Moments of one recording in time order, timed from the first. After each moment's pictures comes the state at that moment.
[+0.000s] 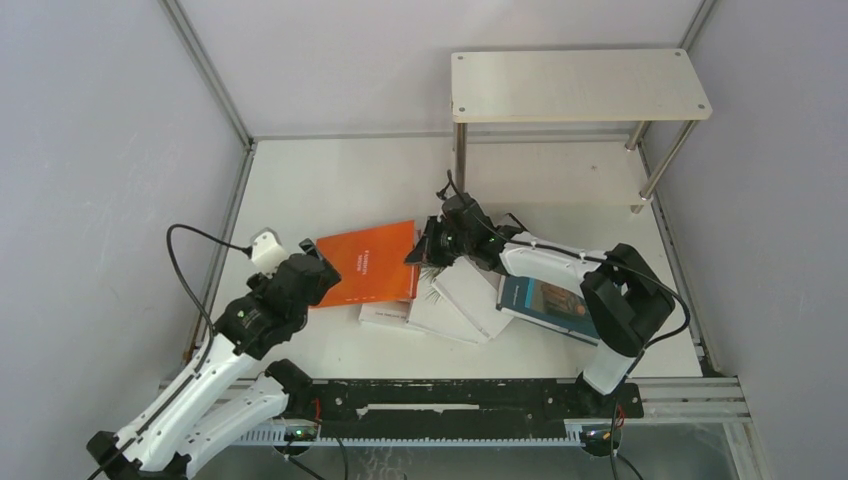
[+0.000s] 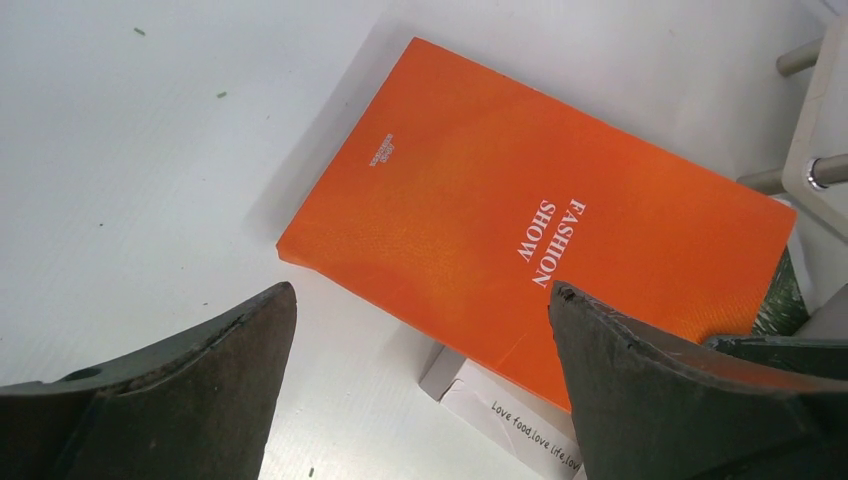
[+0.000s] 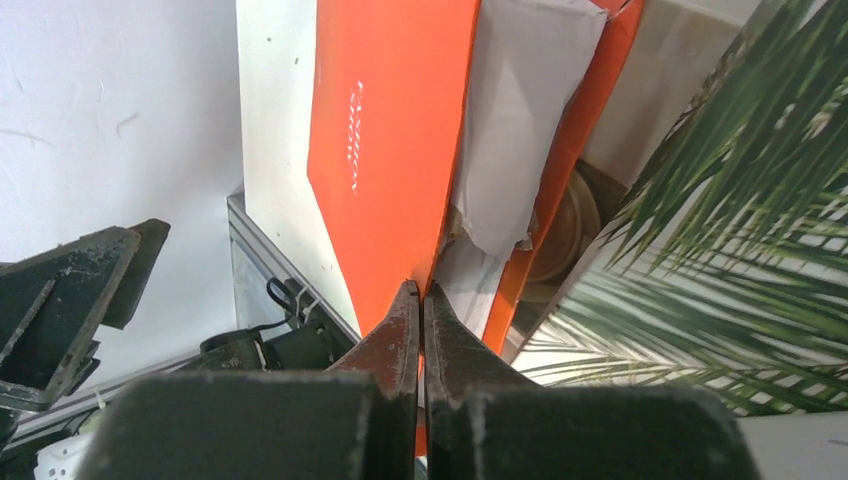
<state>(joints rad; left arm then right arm) -0.63 0.68 0.74 -0.85 -0.71 -0.97 0.75 1.70 1.08 -0.03 -0.33 0.91</state>
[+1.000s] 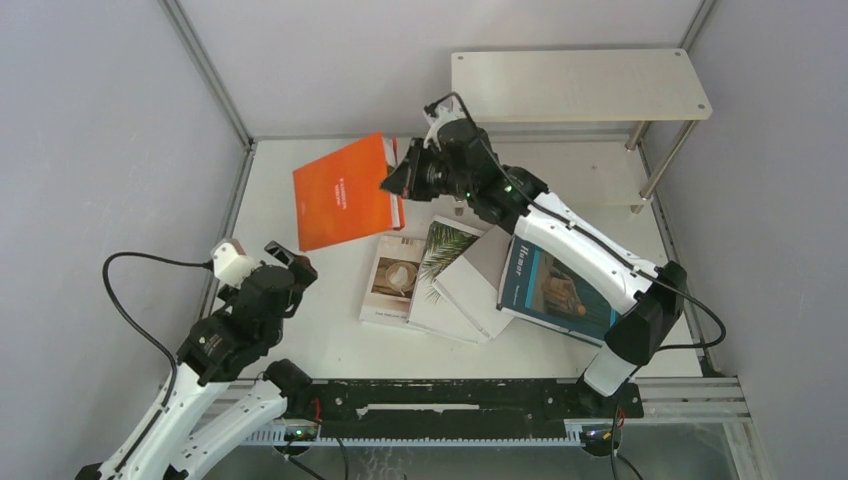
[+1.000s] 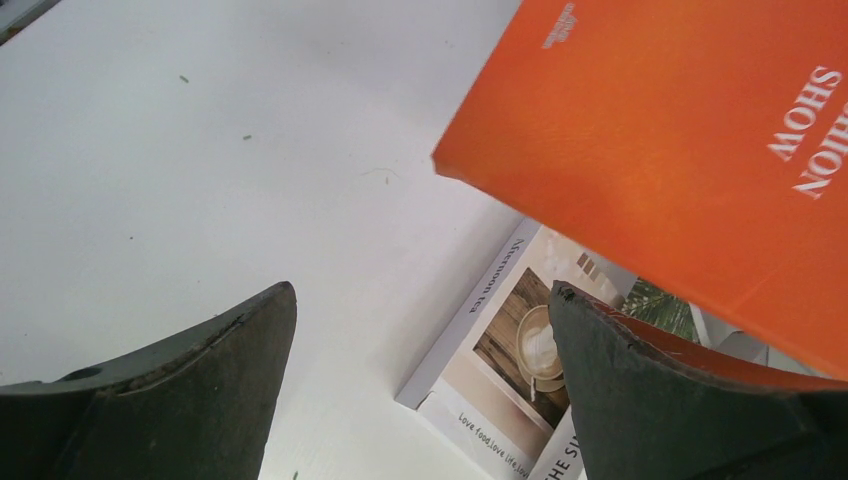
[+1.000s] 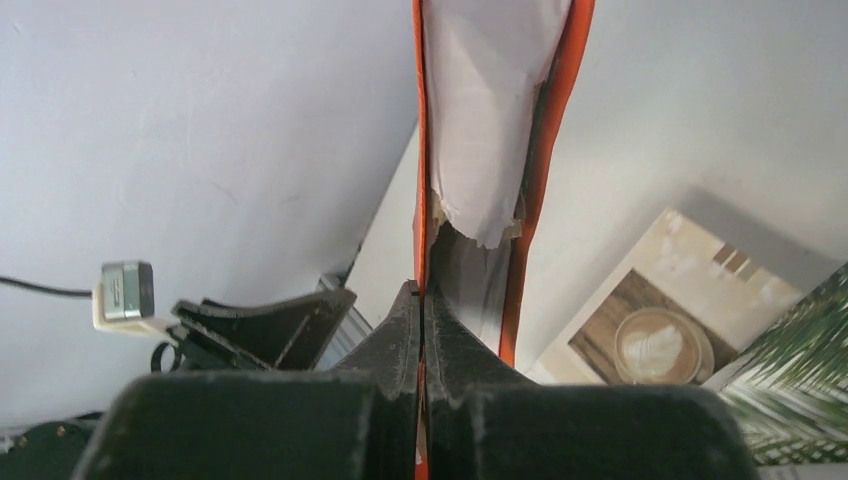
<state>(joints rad) -0.63 0.52 0.82 -0.98 -0.79 -1.04 0.82 1.64 1.69 -0.43 -0.14 0.75</state>
